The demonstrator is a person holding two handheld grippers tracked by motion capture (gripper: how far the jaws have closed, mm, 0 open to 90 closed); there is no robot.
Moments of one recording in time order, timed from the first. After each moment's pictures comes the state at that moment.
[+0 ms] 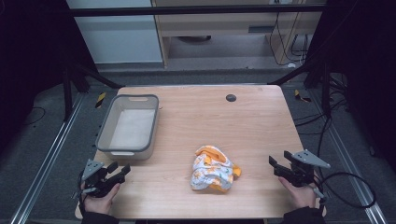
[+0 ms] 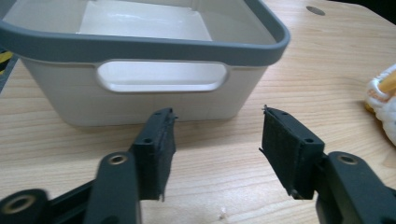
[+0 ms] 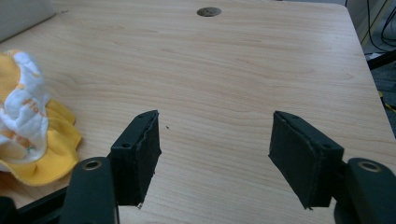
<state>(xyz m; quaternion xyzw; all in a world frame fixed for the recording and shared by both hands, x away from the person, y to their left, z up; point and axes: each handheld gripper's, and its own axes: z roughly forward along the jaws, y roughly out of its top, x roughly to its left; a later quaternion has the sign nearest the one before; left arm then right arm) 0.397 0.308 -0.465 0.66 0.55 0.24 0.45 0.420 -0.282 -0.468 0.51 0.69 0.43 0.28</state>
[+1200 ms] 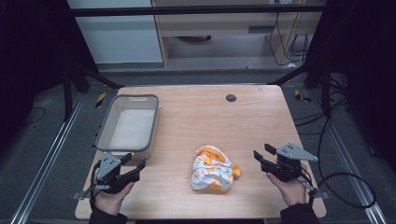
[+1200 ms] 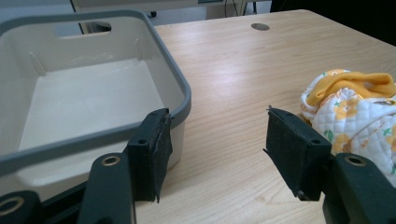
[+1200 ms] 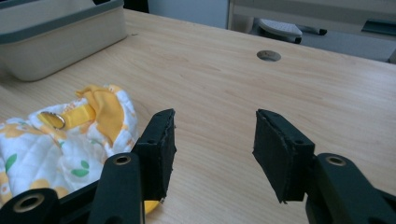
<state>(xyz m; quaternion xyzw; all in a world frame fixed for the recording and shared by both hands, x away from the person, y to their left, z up) 0.396 0.257 -0.421 0.71 0.45 0.27 0.46 0.419 -0.235 -0.422 0.43 0.72 0.47 0.27</state>
